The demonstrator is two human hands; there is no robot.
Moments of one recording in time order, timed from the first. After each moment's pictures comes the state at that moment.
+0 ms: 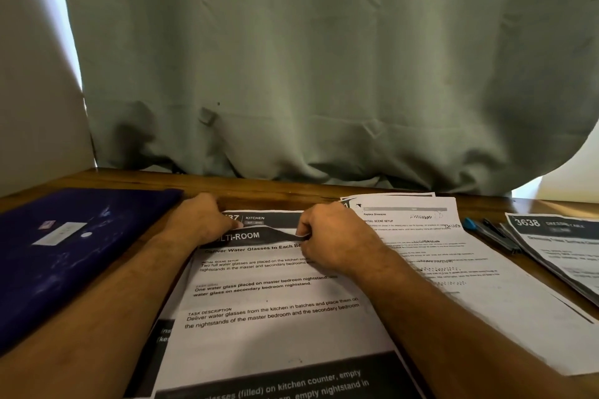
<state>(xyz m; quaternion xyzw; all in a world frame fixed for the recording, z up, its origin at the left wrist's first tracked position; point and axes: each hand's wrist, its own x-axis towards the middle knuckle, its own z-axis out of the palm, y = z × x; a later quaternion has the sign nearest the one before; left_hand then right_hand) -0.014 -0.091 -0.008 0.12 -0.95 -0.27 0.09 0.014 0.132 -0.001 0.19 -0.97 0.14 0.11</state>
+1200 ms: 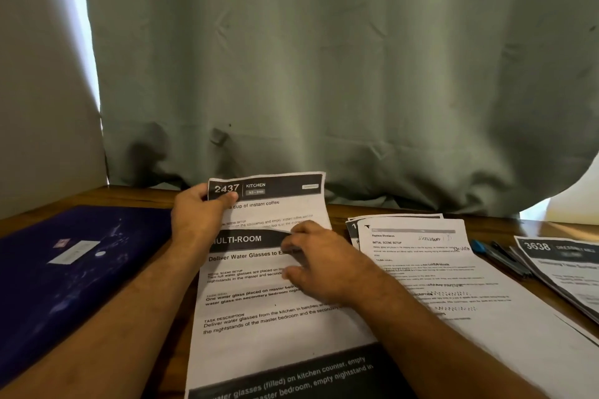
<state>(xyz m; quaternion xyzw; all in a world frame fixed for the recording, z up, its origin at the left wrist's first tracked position) -0.009 -0.094 -0.003 0.08 -0.68 -0.66 0.31 0.007 0.121 -0.011 0.31 -0.93 0.15 0.11</state>
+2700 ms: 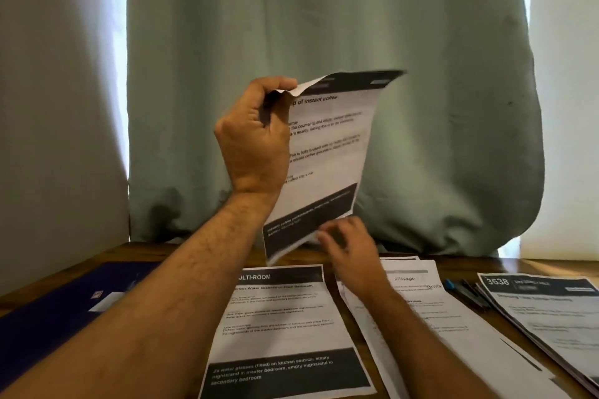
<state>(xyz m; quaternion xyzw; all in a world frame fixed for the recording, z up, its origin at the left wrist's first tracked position) 0.102 0.029 0.188 -0.26 -0.48 -0.40 0.74 0.008 0.175 0.033 0.25 -0.79 0.48 0.28</state>
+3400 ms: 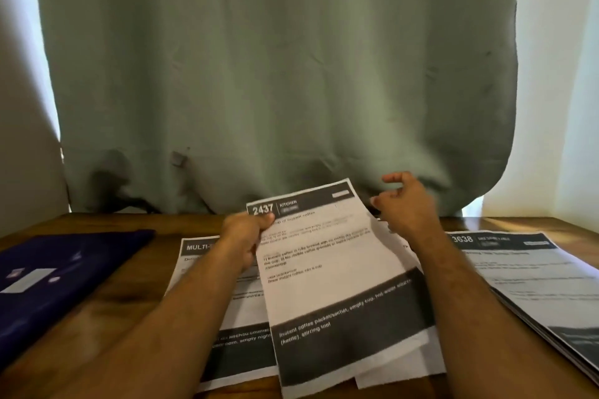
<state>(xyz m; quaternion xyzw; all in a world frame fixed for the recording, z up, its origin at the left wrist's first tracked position) -0.018 0.041 0.018 0.10 -0.59 -0.80 0.04 -0.002 0.291 0.050 -0.02 -0.81 0.51 0.28</state>
